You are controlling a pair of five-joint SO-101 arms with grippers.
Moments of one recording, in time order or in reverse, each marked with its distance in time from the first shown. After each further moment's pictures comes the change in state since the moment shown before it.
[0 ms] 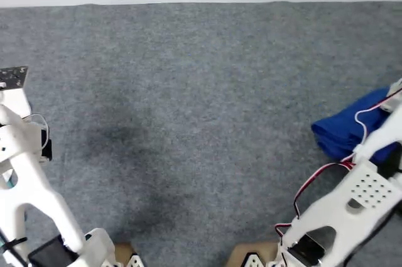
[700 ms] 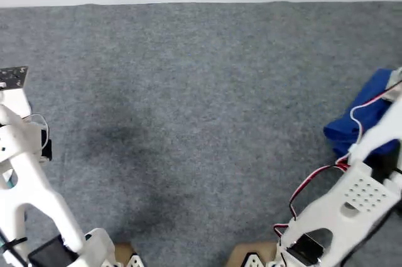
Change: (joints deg) left arm 0.0 0.0 0.0 0.0 0.0; right arm -4.0 -8.0 0.0 0.0 2.6
